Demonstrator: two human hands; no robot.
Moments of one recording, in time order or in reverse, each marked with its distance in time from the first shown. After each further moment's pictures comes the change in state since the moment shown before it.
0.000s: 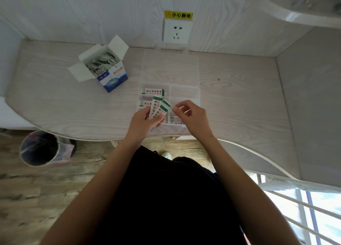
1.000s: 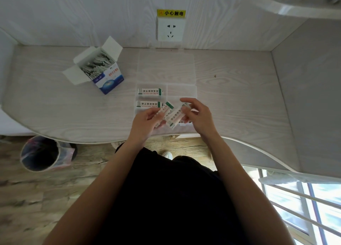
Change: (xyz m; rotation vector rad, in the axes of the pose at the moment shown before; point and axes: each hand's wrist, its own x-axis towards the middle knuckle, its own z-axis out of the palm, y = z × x) left_hand 0.000 0.001 0.010 -0.053 -0.042 -0.026; right_hand -0.007 0.010 -0.012 0.373 0.034 0.119
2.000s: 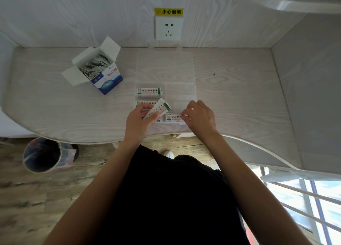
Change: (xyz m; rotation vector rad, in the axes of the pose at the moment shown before) left_hand 0.007 -0.007 -0.010 0.205 0.149 0.111; right_hand 0.008 0.023 -0.004 -1.134 0.101 -0.521
